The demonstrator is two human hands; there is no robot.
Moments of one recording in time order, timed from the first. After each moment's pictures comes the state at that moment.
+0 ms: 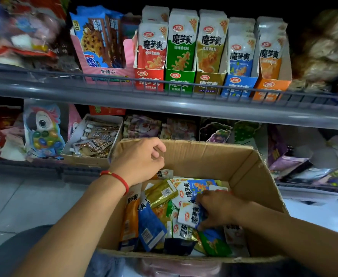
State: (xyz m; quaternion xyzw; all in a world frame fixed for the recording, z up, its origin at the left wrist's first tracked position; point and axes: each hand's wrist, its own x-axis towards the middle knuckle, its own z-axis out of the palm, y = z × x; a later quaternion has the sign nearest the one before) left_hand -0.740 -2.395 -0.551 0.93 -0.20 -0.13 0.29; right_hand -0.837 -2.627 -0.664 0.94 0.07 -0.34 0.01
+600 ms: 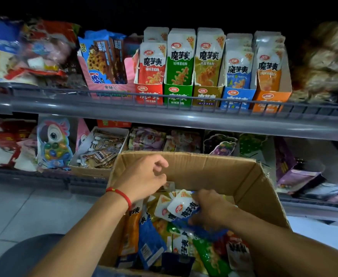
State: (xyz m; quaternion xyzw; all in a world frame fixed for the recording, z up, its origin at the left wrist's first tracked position) left_hand -0.752 -2.411 -0.557 0.92 -0.16 -0.17 0.31; right_hand -0.821 -2.608 -0.635 0.94 -0.07 -0.26 -0.21
